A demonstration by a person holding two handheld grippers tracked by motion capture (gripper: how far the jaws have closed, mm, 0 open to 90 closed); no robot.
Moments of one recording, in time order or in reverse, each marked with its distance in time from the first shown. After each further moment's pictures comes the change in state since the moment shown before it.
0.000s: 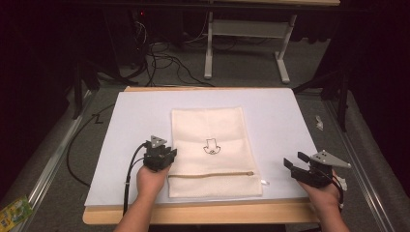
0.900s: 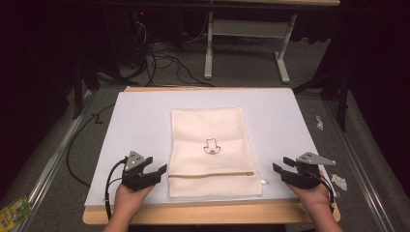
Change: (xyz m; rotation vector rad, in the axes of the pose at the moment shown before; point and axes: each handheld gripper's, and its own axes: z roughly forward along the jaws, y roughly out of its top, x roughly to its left) left arm 0.016 -0.038 -0.065 -0.096 -0.116 0.063; right arm 0.030 0.003 0.013 0.113 0.099 -0.017
